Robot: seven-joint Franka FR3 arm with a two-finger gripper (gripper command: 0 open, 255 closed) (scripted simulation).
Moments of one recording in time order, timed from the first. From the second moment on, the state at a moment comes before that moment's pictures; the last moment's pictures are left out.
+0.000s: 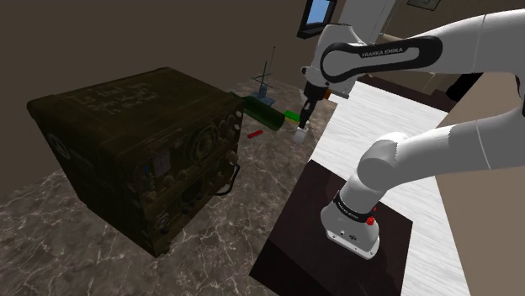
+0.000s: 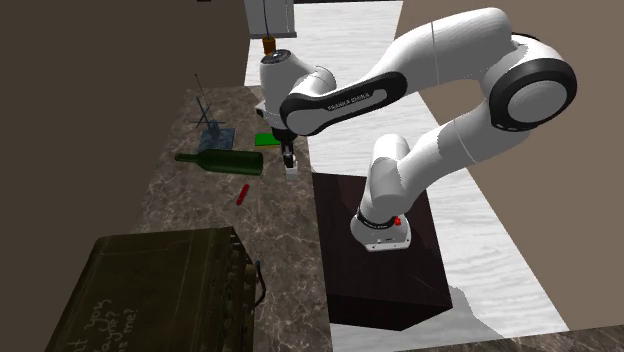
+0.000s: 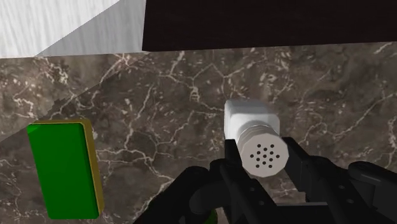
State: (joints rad) arm -0.09 -0.74 -0.17 -2.76 -0.13 2.02 -0.37
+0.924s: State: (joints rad) arm -0.08 -0.78 -0.15 -2.60 -0.11 1.81 -0.37
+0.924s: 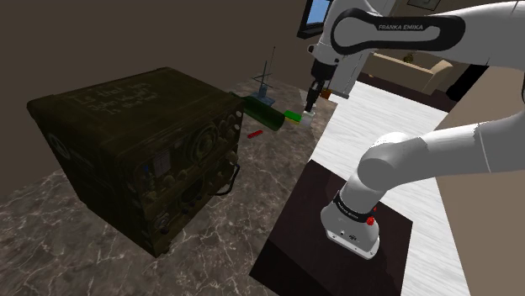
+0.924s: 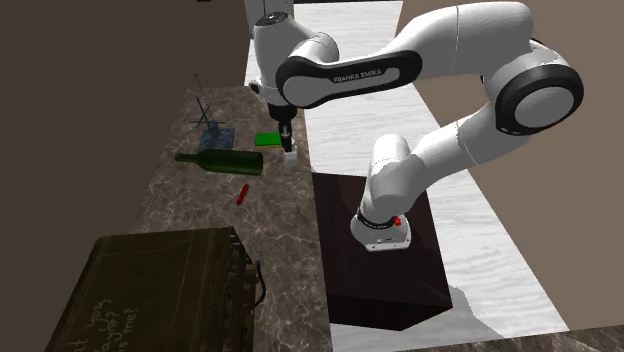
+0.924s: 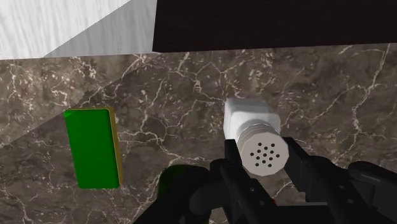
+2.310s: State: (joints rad) arm -0.07 -0.75 -0.13 -2.30 -0.09 1.54 -0.38
